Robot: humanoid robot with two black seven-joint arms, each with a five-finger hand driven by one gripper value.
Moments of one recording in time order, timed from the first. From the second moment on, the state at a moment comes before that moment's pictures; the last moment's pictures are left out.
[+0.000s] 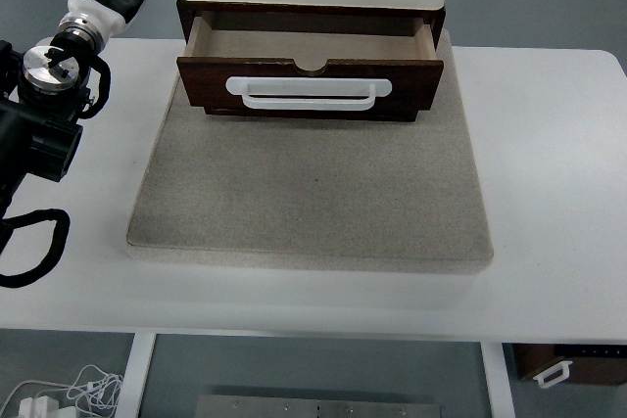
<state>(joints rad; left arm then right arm) -1.04 0.19 -1.19 -0.33 -0.16 -0.21 0.02 0.00 0.00 -0.01 0.18 -0.04 0.08 0.03</state>
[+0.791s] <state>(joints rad) -1.04 0.21 -1.19 -0.32 -0.15 -0.24 0.02 0.00 0.00 -0.01 0.18 -0.04 0.08 0.03</state>
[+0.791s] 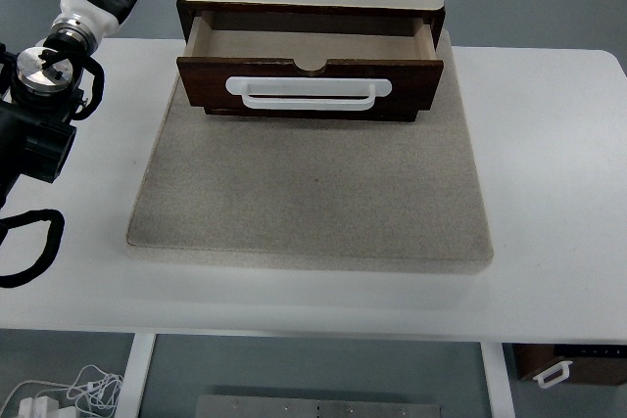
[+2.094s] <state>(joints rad) -1.26 0.60 -1.11 -0.75 -0.01 -0.25 -0.02 0.00 0.00 -0.01 0.18 -0.04 0.08 0.03</state>
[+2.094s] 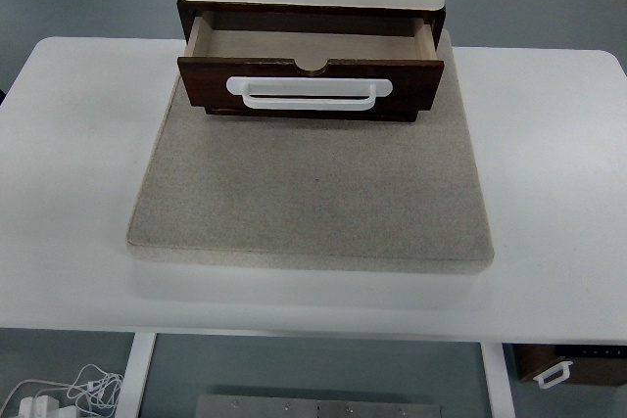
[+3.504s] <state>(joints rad) -1.31 0.45 -0.45 -1.49 0.47 -0.08 0.00 0.00 0.00 -0.01 0.18 -0.04 0.08 0.03</state>
